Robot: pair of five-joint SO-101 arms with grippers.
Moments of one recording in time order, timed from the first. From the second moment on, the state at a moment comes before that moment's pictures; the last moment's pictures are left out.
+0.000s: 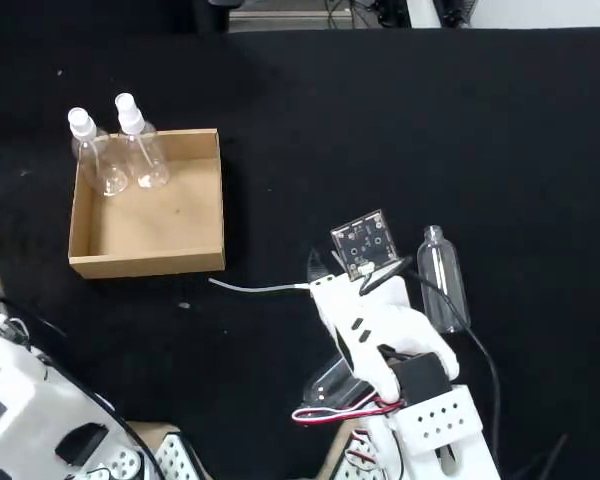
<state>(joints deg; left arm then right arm) -60.0 0.7 89.6 -97.6 -8.0 -18.7 -82.3 82.7 43.1 7.3</state>
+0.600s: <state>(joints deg) -59.5 -38.6 93.1 -51.3 -10.2 -18.7 -82.3 82.7 43.1 7.3</state>
